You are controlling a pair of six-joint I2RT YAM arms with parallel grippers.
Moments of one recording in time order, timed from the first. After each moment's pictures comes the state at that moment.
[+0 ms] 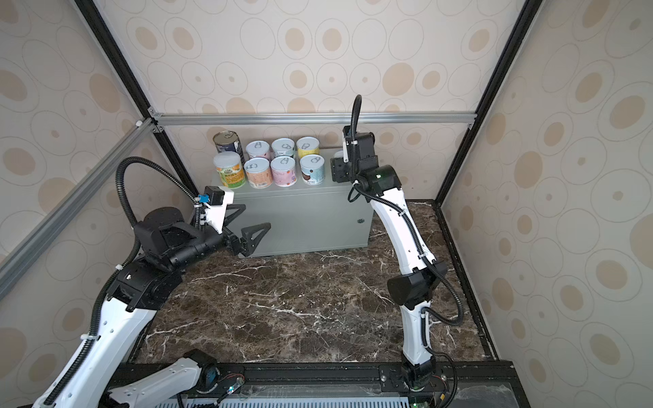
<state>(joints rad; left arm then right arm) -0.42 0.99 1.32 -0.49 0.32 -0.01 0.42 2.05 2.51 -0.89 0.17 0.08</state>
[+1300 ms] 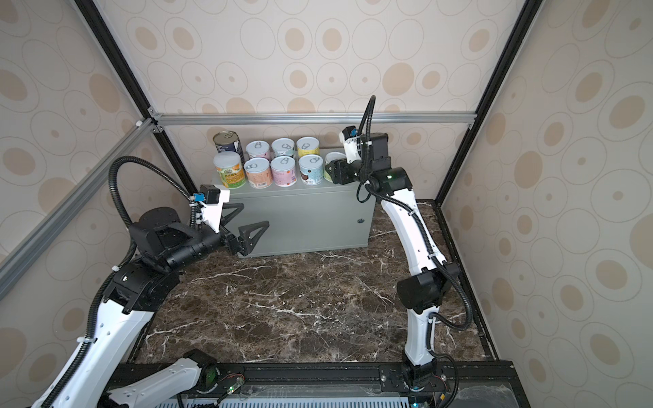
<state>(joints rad) -0.42 0.97 1.33 -0.48 0.32 -0.04 0.35 1.97 2.36 -0.77 -0.23 0.03</state>
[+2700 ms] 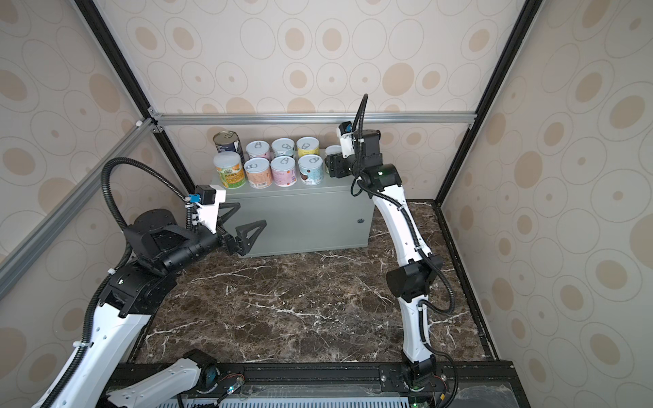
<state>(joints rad) -0.42 0.96 1.33 -0.49 0.29 -0.04 0.36 2.15 2.58 -0.76 -0.12 0.00</state>
